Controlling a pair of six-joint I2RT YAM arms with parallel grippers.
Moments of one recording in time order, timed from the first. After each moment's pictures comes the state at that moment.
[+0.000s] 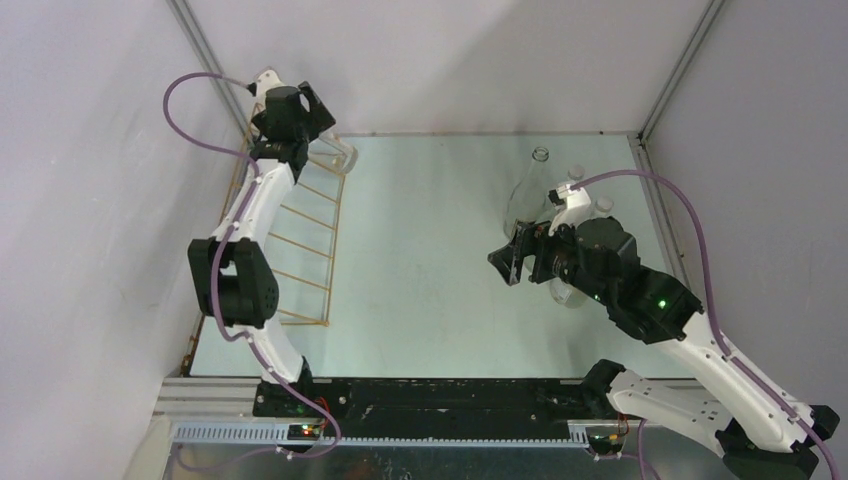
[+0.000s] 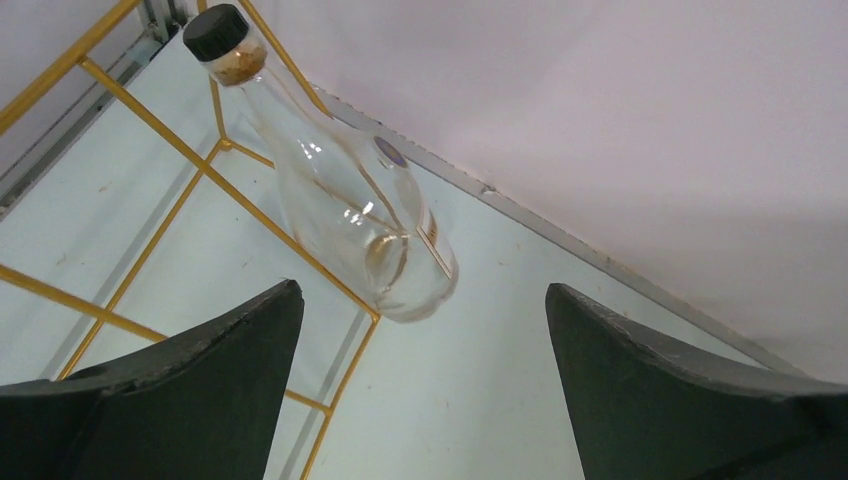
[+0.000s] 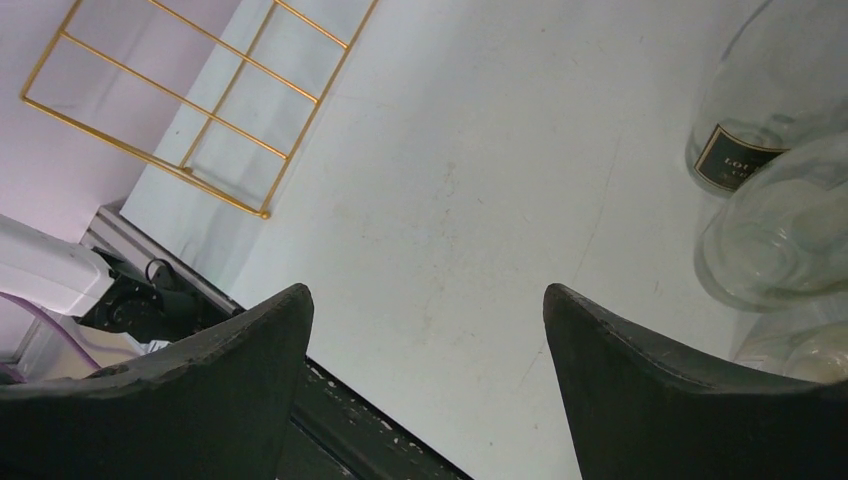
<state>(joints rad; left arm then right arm) -0.06 1.74 1.59 -0.20 -0.28 -0.49 0.79 0.82 1.07 -0.62 0.09 0.46</state>
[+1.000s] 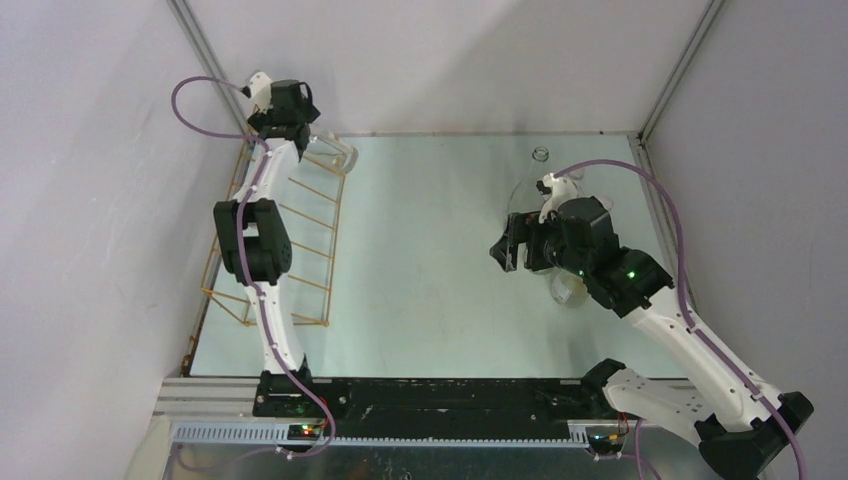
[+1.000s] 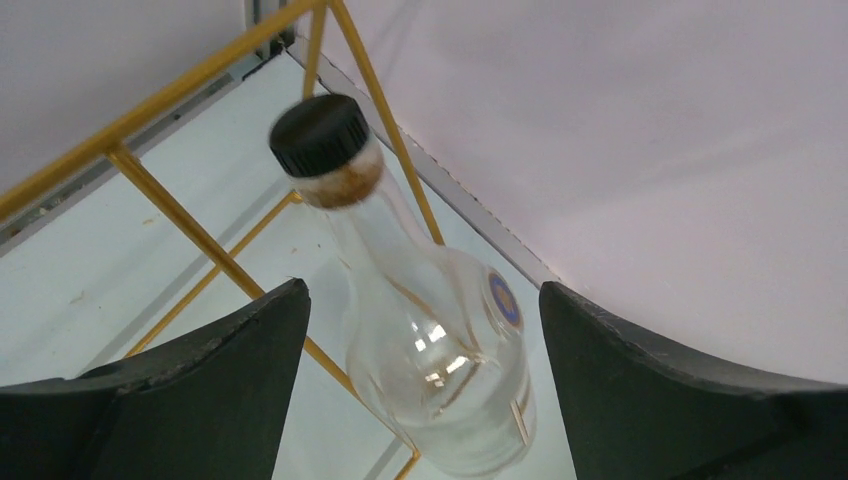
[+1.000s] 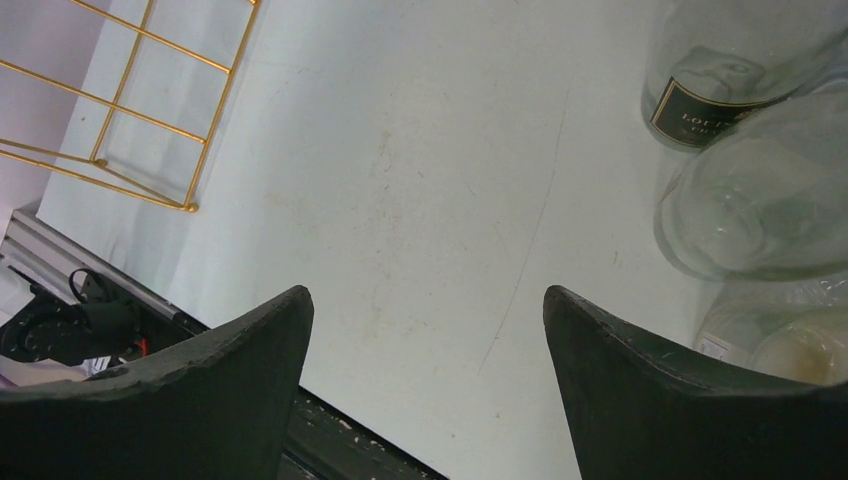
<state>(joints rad) 0.01 2.14 1.94 -0.24 -0.47 -0.59 0.61 0.95 1.03 -0.62 -0.03 0.43</state>
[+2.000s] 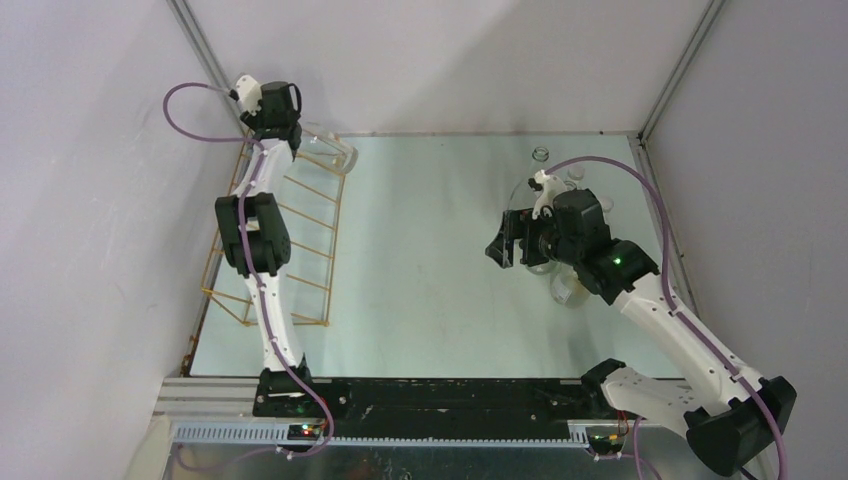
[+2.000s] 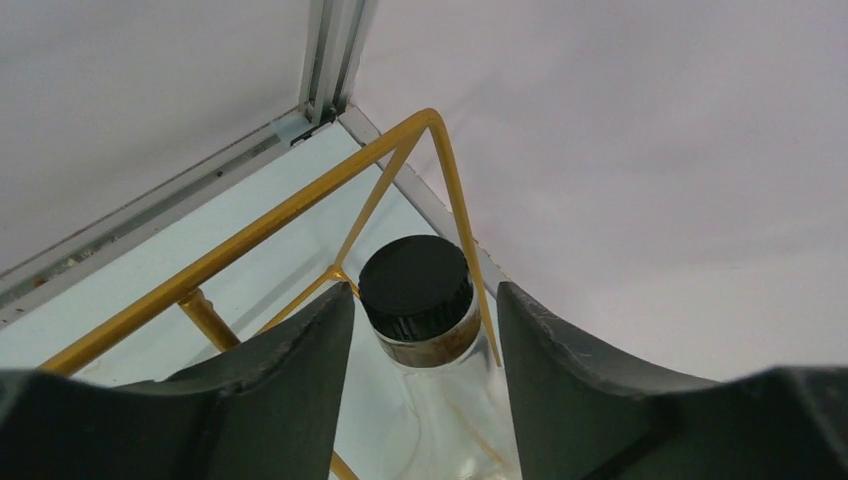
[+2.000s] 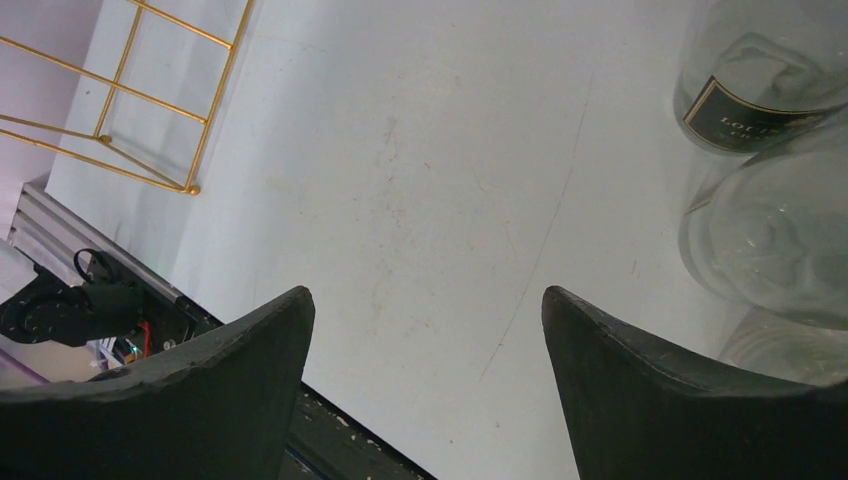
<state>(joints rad) 0.08 2.26 2.03 -0.15 -0.54 -0.59 0.53 1.03 1.00 -0.56 -0.17 0.38</state>
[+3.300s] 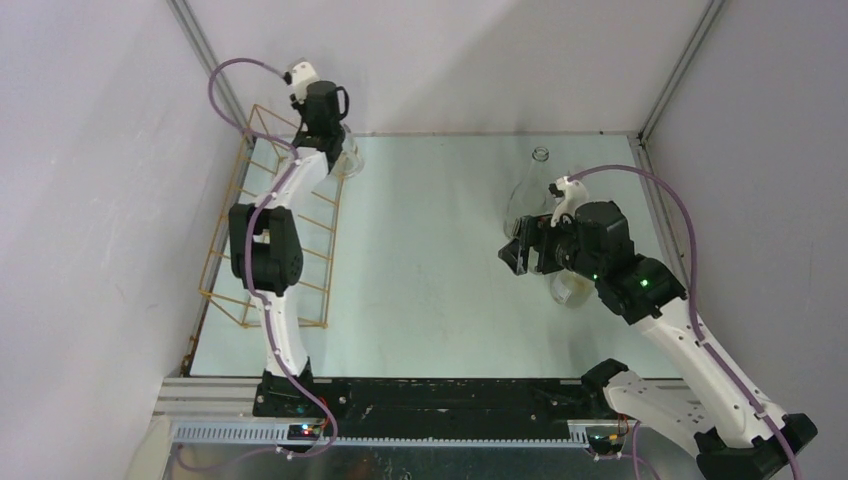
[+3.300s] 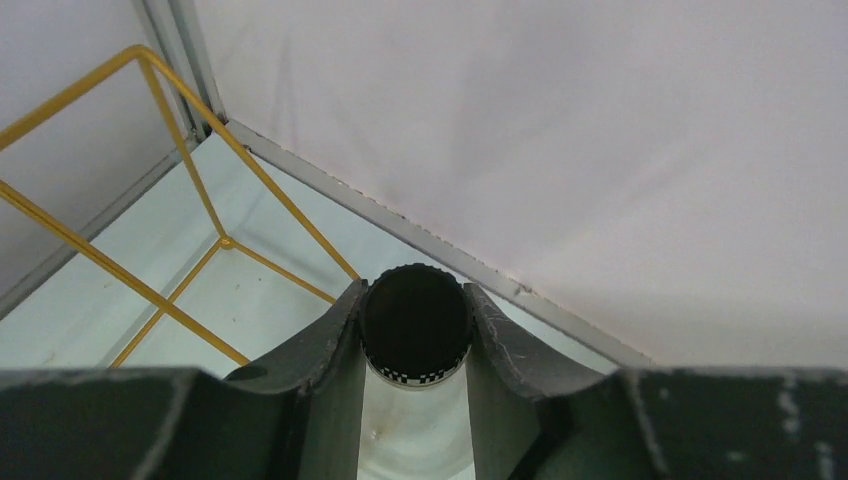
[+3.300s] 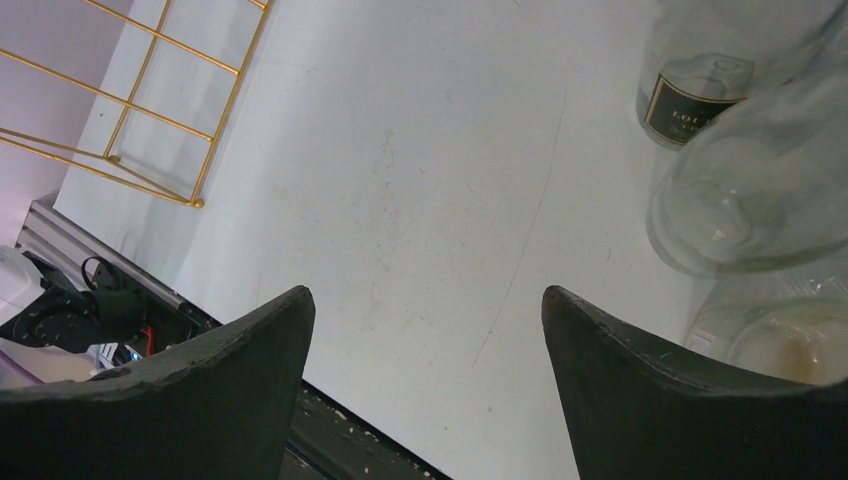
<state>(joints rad) -0.13 2.06 1.80 0.04 -0.56 -0.38 0.53 0.89 1.00 -0.62 -0.13 0.39</state>
